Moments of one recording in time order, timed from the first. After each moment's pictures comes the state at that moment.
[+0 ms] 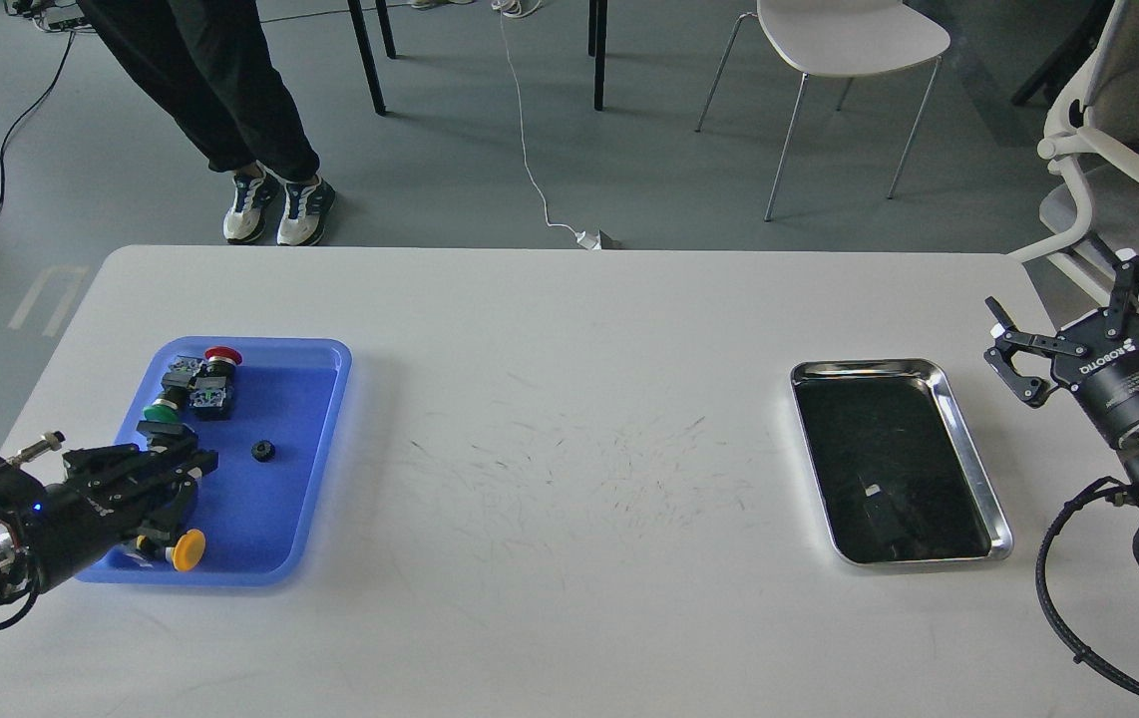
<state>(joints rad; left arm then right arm) -0.29 0.85 -0.46 -1.02 1.89 0.40 -0.42 0.19 -0.58 1.20 1.05 0.06 0.49 0.09</state>
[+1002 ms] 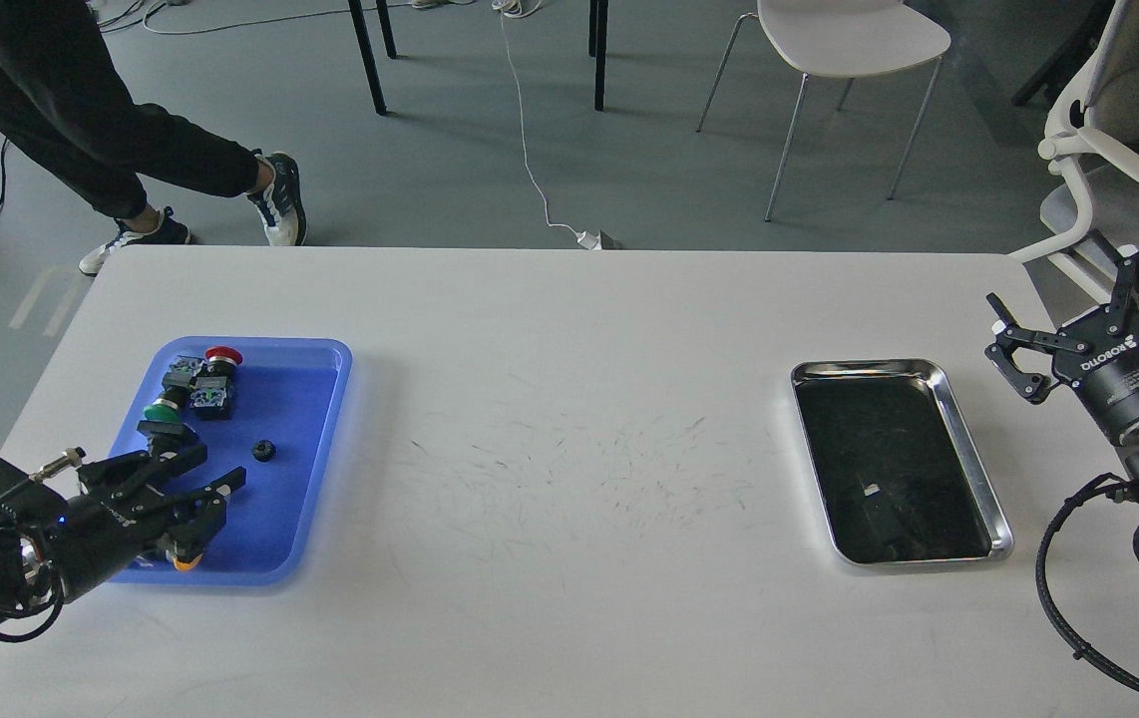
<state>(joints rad) -0.28 0.83 -0.48 -1.04 1.88 0.44 -0.42 0.20 -0.58 1.21 1.05 0.06 0.49 0.09</state>
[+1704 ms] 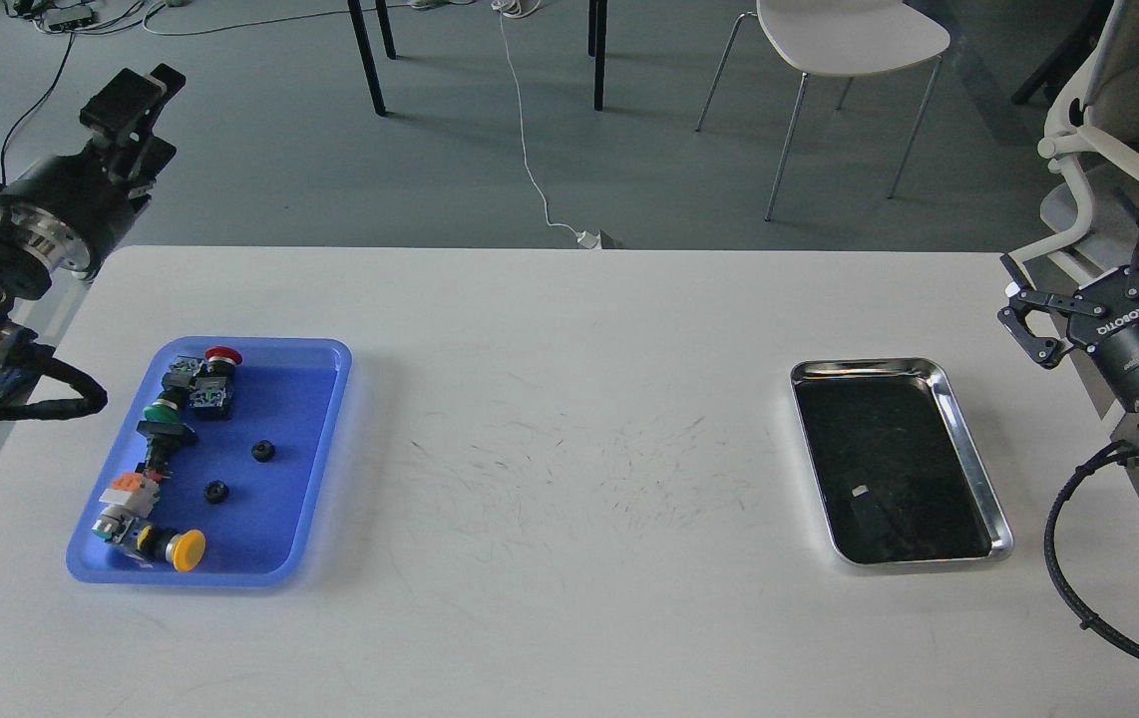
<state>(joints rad) -0.83 0.68 -0.50 -0.87 0.53 -0.05 -0.37 0.24 -0.60 1.23 1.07 0.07 0.49 0.09</state>
